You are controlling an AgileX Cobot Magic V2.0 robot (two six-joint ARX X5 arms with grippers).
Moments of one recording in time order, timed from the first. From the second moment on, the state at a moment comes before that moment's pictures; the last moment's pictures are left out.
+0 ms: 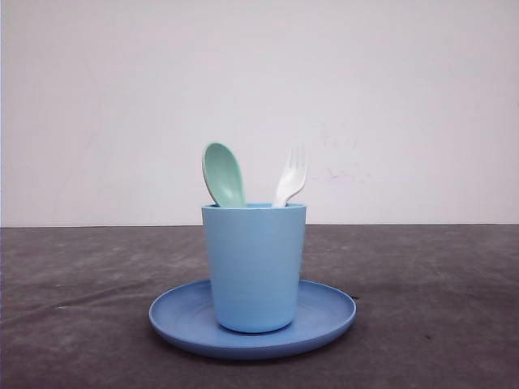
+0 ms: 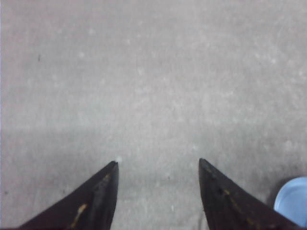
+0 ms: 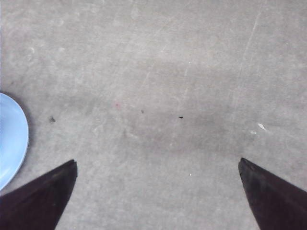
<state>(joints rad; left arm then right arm) -0.09 0.80 0.84 -0.61 0.10 -0.07 0.14 0.87 0.86 -0.85 -0.10 0.06</state>
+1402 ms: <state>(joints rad) -0.08 0.67 0.77 -0.57 -0.01 -0.01 0.14 0.87 0.86 -0.73 -0.10 0.08</state>
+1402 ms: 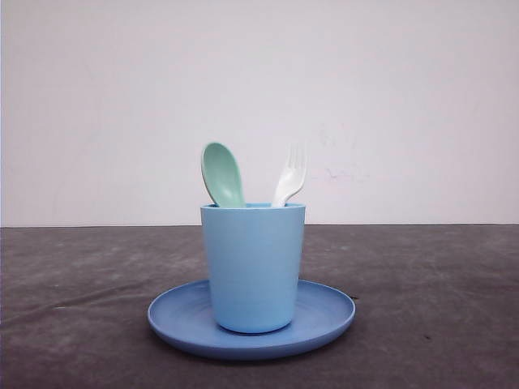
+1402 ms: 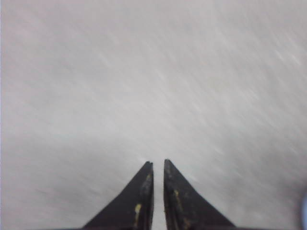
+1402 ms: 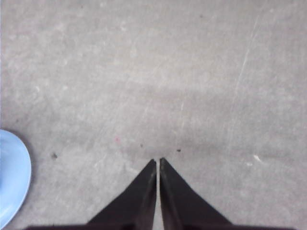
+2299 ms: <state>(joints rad) -0.05 0.01 0.03 -0.18 -0.01 -0.01 0.14 0.87 0.86 -0.61 -0.10 0.08</state>
